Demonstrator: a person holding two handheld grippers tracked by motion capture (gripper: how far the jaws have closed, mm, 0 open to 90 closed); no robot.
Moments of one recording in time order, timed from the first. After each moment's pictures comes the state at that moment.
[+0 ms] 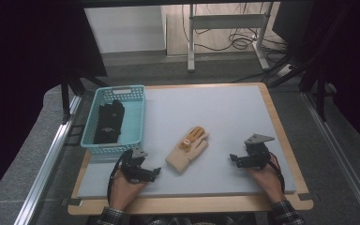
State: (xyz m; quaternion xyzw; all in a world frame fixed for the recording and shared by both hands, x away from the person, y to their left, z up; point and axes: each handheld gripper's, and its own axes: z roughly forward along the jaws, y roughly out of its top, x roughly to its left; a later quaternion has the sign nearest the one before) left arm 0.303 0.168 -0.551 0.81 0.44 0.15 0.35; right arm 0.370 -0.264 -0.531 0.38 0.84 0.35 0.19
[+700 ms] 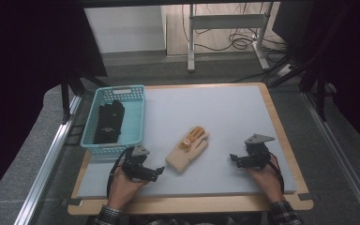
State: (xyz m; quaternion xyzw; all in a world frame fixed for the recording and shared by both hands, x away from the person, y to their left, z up) left arm 0.300 0.154 -0.519 0.83 0.40 0.12 0.37; right arm 0.370 -0.264 -0.531 0.38 0.84 0.35 0.19
